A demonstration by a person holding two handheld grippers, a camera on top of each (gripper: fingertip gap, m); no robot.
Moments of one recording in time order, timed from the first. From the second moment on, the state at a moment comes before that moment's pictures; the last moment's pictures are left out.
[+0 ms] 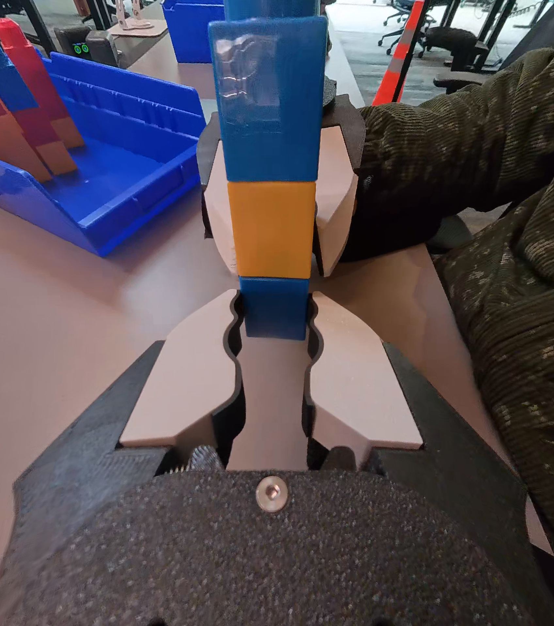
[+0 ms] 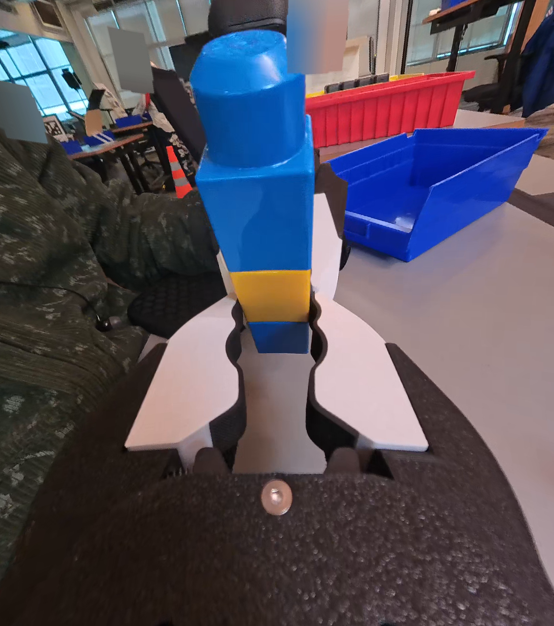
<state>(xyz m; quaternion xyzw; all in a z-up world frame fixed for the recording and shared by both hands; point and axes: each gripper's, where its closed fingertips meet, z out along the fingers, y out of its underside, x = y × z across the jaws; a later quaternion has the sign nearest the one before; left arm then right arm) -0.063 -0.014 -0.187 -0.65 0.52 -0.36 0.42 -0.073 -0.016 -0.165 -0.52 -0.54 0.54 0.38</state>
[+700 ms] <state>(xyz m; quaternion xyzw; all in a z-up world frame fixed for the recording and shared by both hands) -0.088 0.024 -0.188 -0.68 0.44 -0.33 0.49 -0.001 0.058 -0.080 -0.55 -0.51 0.43 0.50</state>
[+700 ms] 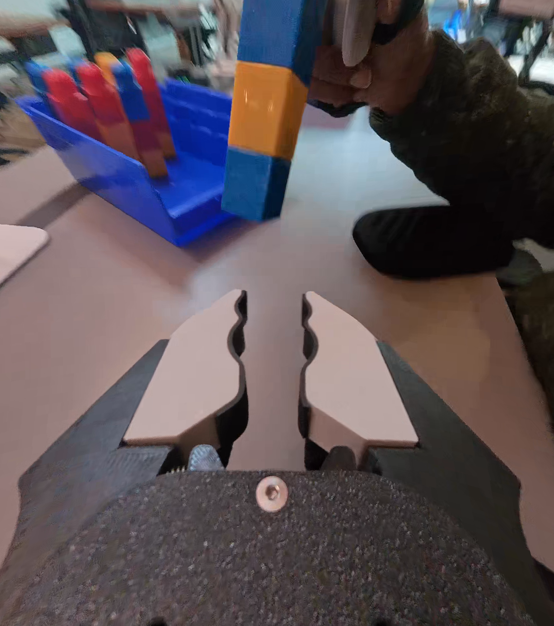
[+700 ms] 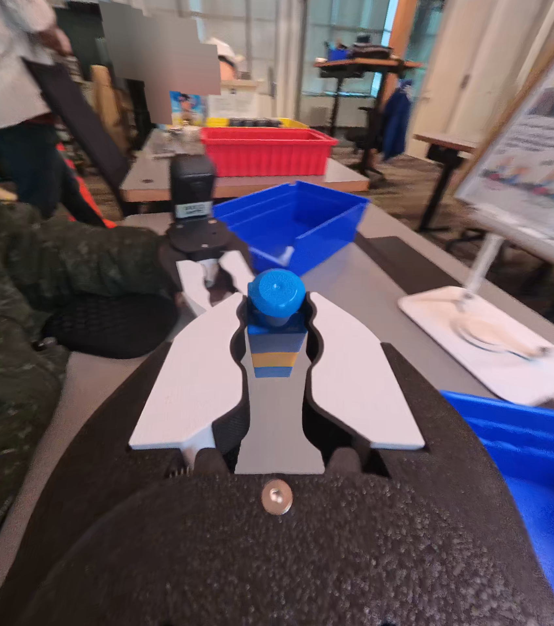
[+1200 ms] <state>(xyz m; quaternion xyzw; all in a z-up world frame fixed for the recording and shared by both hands) -0.138 0.072 -0.158 -0.66 0.27 -0.24 0.66 0.191 0.331 -0.141 -0.80 -0.36 0.14 0.46</state>
